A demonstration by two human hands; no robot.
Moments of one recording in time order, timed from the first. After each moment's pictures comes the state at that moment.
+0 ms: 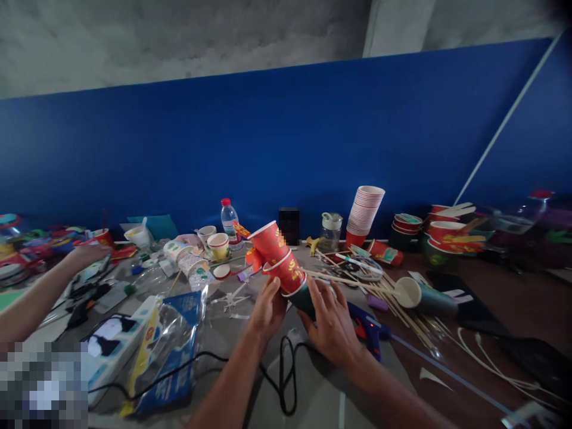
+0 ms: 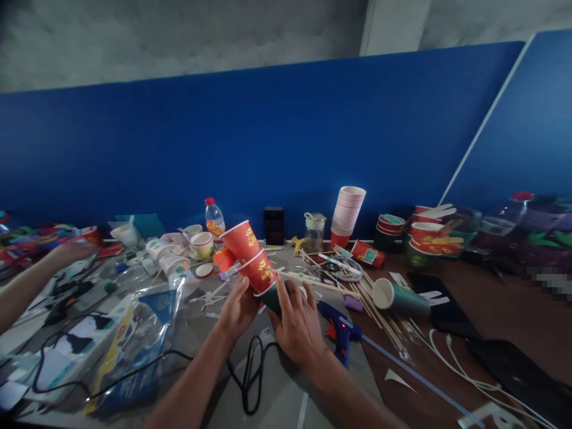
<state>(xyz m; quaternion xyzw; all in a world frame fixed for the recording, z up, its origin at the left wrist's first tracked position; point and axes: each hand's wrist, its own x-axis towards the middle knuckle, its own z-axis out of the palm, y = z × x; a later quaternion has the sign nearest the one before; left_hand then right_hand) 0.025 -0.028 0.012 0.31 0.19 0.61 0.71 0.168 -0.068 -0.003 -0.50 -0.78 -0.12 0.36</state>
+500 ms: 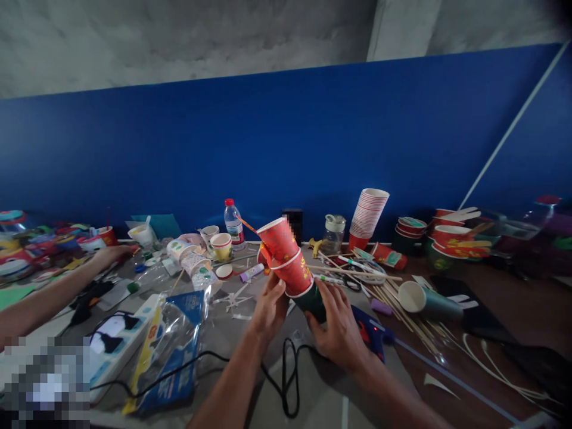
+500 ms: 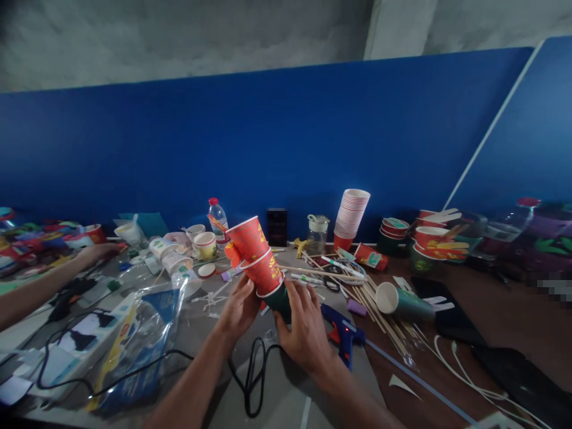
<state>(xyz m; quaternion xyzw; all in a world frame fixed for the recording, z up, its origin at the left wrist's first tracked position) 0.026 -0.034 0.027 0.36 0.16 0.61 0.69 0.173 -0.066 -0.006 -0.47 -0.77 -0.06 0.43</state>
